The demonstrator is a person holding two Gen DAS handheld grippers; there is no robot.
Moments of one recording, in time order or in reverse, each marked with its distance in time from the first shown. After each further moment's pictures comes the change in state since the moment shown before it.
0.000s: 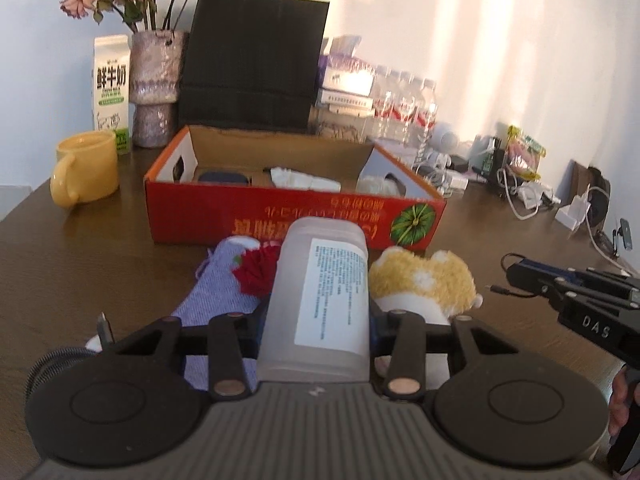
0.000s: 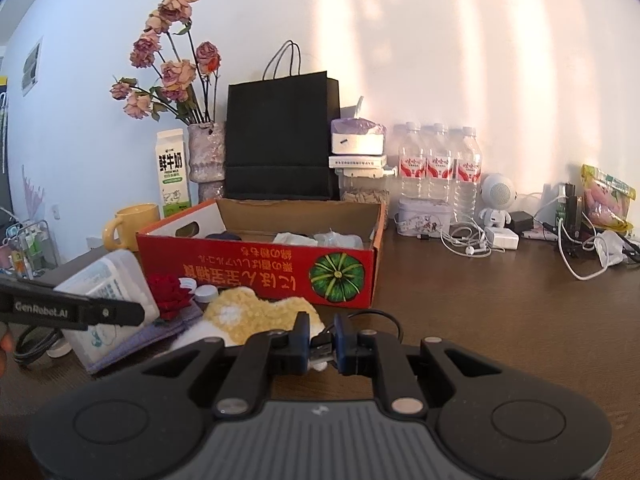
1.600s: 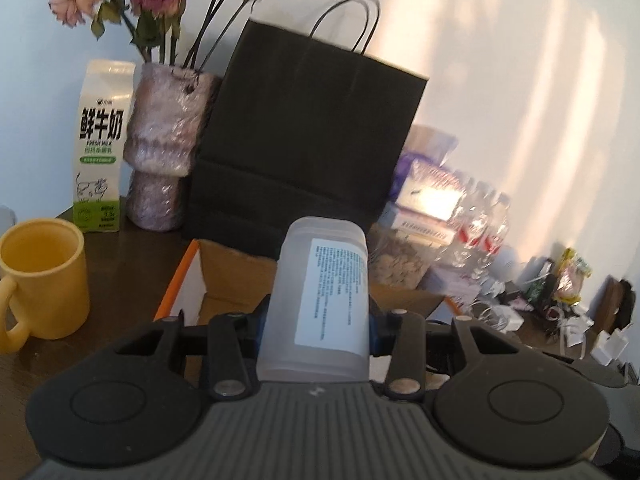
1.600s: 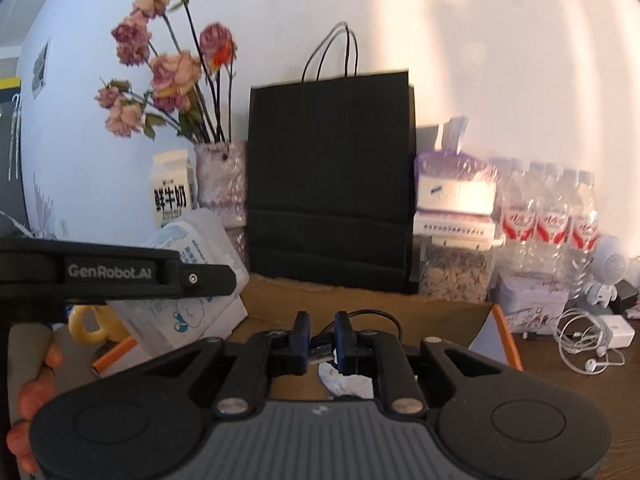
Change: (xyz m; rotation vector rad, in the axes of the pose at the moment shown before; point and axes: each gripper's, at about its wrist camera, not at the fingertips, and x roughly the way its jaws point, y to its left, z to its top) left arm 0.137 0.077 0.146 -0.176 -0.134 0.018; right arm 0.215 0.053 0.128 -0.029 0.002 0.103
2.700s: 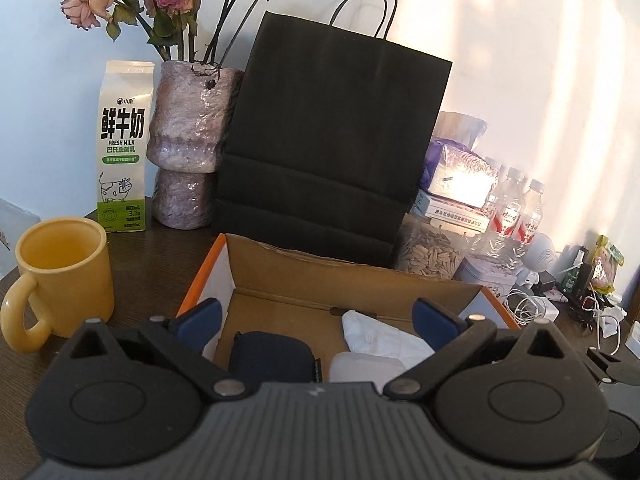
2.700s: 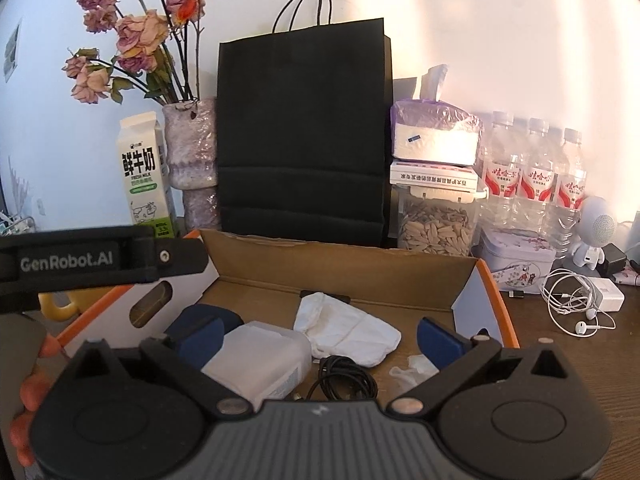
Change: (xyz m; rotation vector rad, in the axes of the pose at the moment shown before) left arm 0.008 -0.002 -0.008 0.031 -0.007 0.097; right arm 0.015 -0.008 -0.011 0.027 0.105 -0.067
